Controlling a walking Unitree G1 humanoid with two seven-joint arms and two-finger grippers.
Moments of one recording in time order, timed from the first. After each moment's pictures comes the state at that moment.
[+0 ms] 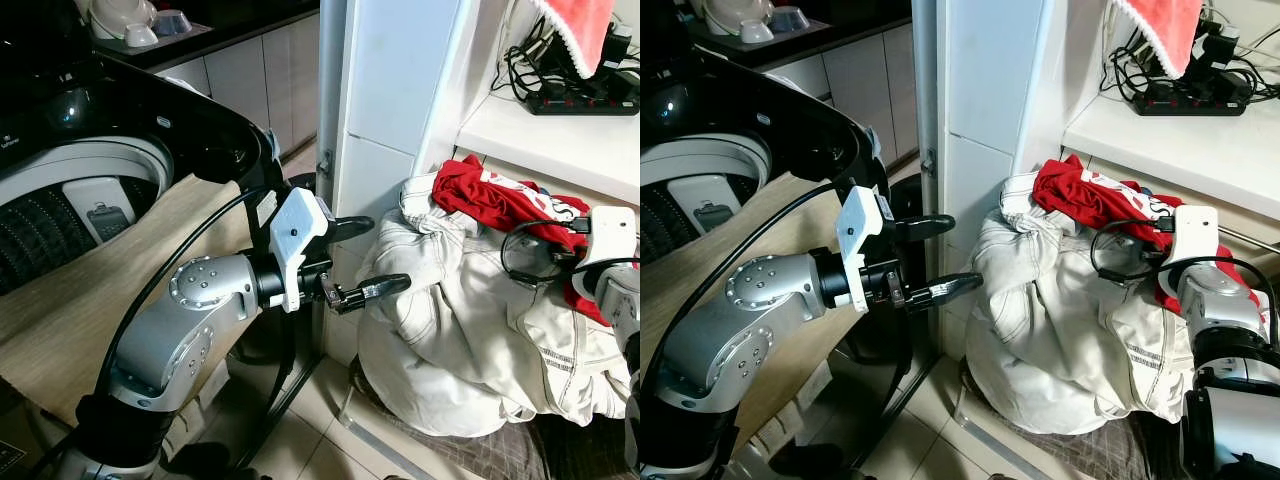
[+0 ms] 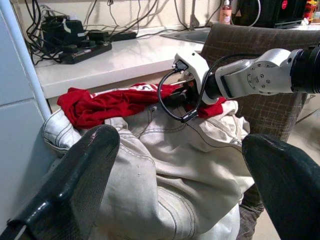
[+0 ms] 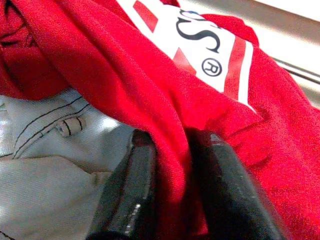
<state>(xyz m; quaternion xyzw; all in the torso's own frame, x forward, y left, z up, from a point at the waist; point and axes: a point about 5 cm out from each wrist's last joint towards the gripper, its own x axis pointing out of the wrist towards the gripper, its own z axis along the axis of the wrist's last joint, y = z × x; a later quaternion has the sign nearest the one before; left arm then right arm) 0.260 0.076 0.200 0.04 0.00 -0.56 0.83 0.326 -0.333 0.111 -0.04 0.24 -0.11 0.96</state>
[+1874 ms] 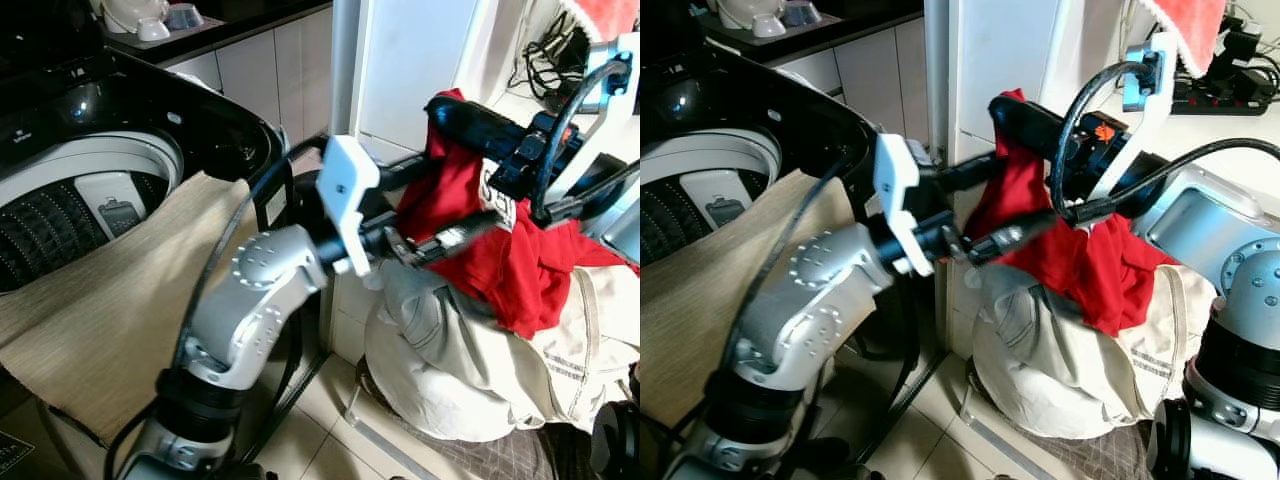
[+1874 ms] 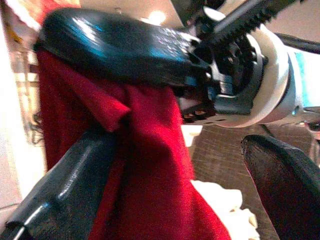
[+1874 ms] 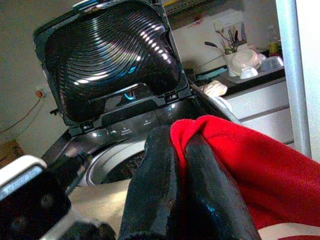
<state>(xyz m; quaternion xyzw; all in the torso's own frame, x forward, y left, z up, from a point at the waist) 0.265 0.014 0.238 -0.07 -0.14 -0.57 0.81 0.271 -0.167 0.303 0.19 0.00 0.43 0.88</state>
